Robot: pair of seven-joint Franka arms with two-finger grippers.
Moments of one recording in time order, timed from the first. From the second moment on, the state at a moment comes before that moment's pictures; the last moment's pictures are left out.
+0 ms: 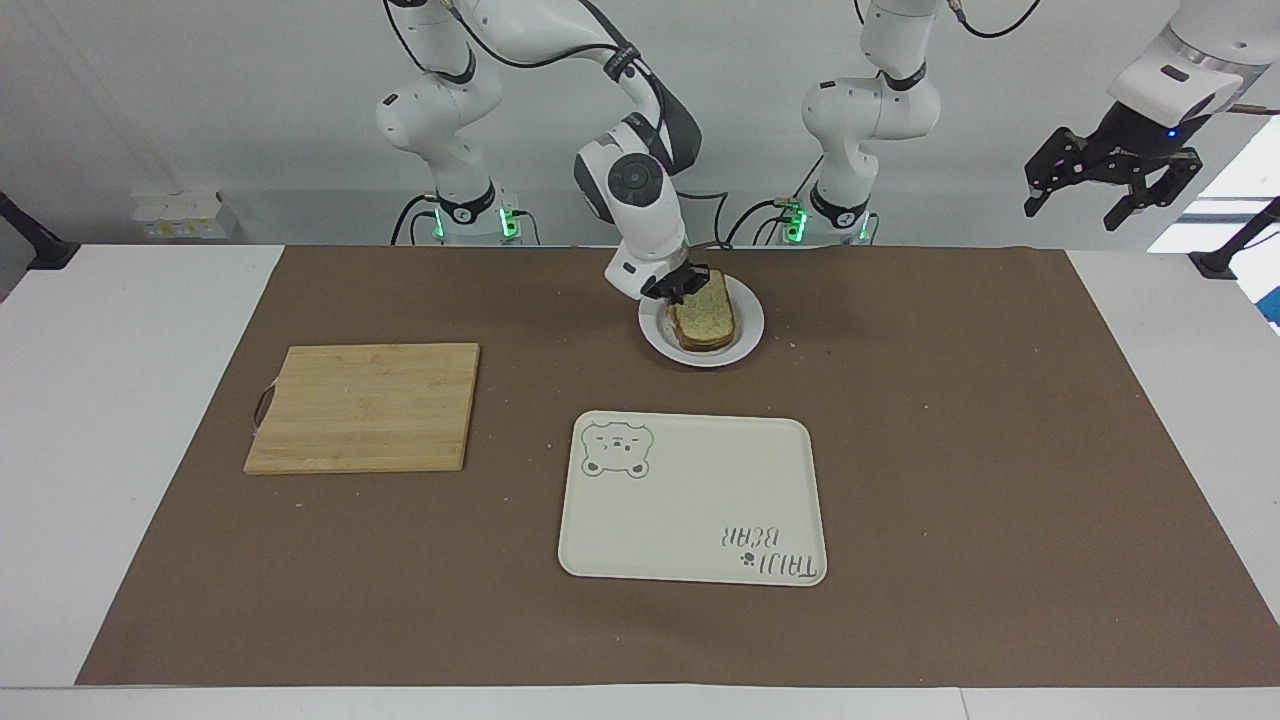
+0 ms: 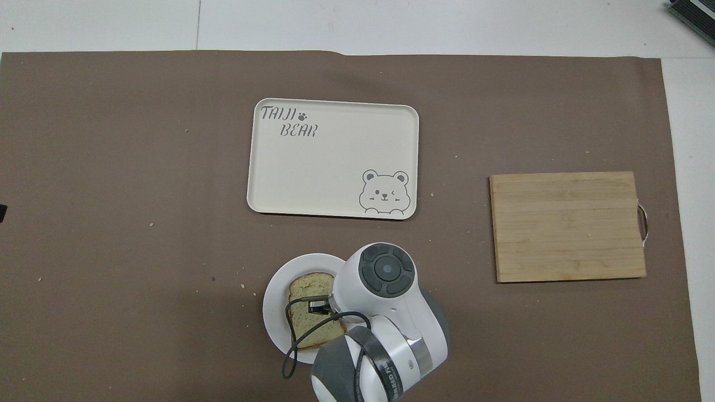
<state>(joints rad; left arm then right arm) -0.08 -0.05 0.14 -1.45 -0.04 1.38 0.31 0.82 0.18 -0.06 -2.08 0.41 2.18 0.50</state>
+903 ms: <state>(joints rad) -0.08 -0.05 0.14 -1.45 -0.04 1.38 0.31 0.75 0.19 -0.08 -2.06 0.28 2.20 0.47</state>
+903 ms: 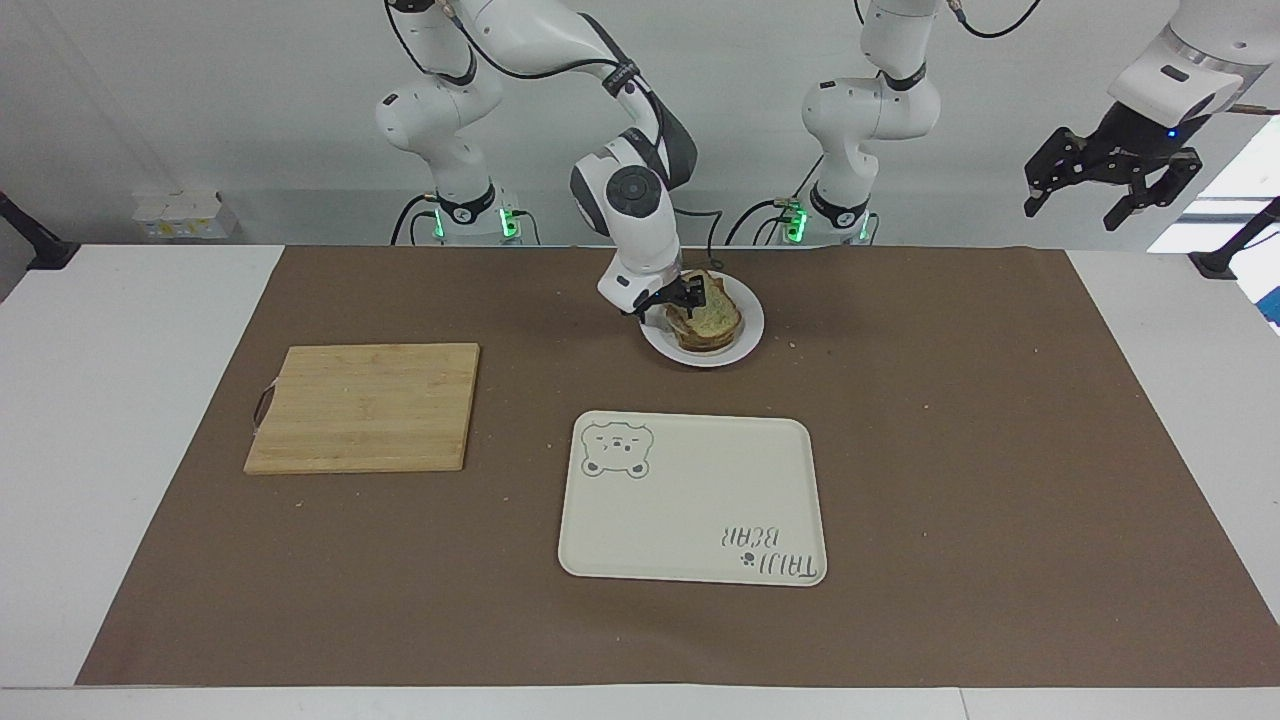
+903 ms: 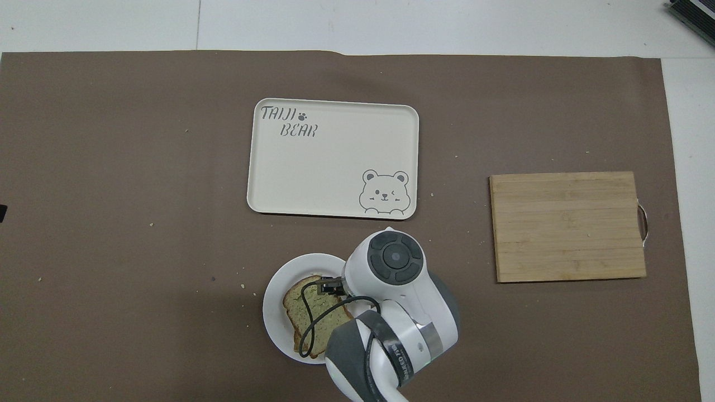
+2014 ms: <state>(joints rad) -0.08 -0.11 0.12 -1.57 -0.17 1.35 0.30 0.31 0.09 -0.09 -1.86 0.08 1.98 0.32</state>
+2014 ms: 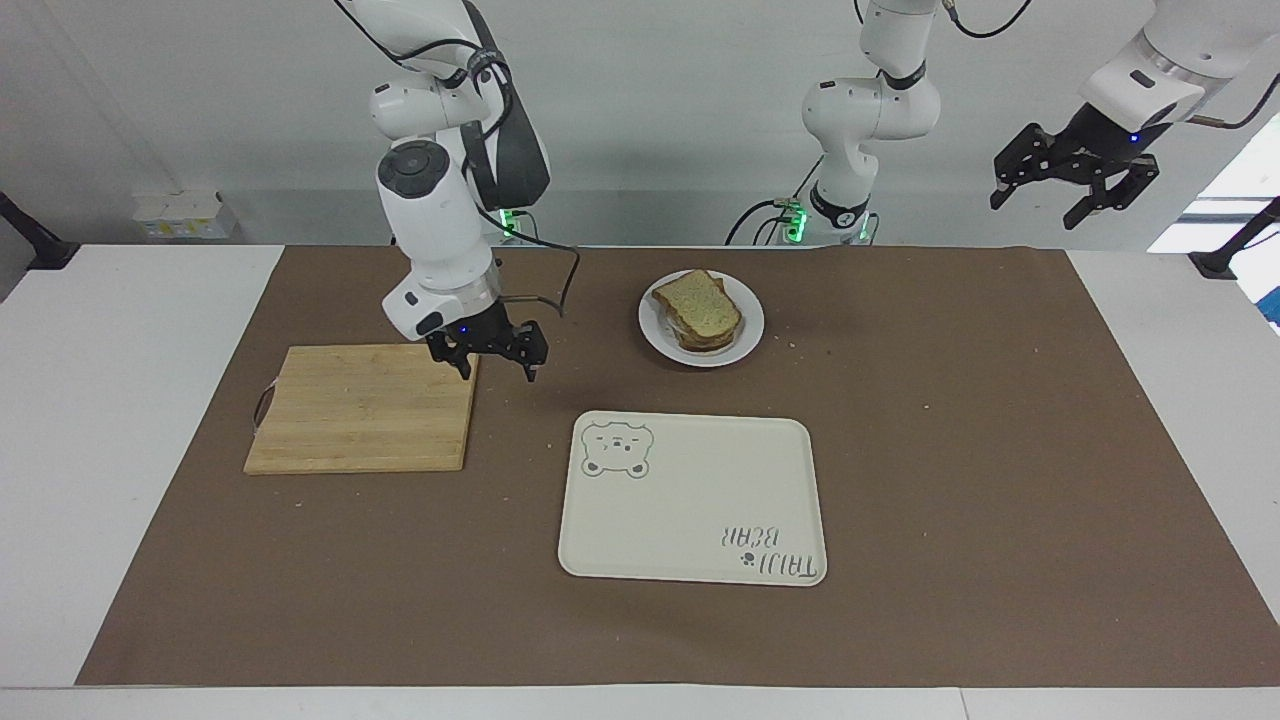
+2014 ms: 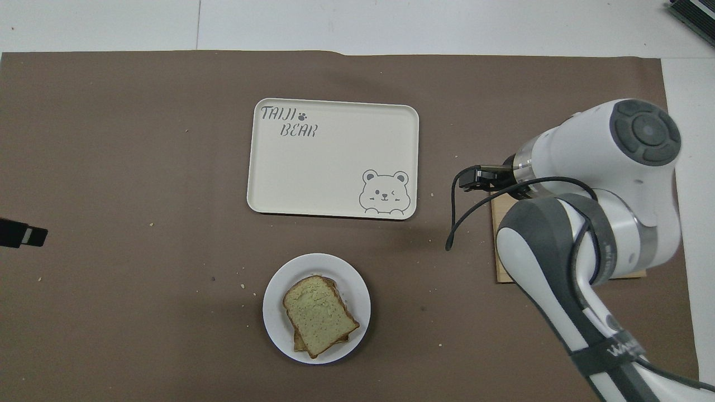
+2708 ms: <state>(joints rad) -0.08 -0.24 0.12 -2.15 -0.56 1.69 0.32 0.09 0.00 -0.09 -1.85 0.08 1.77 0.14</state>
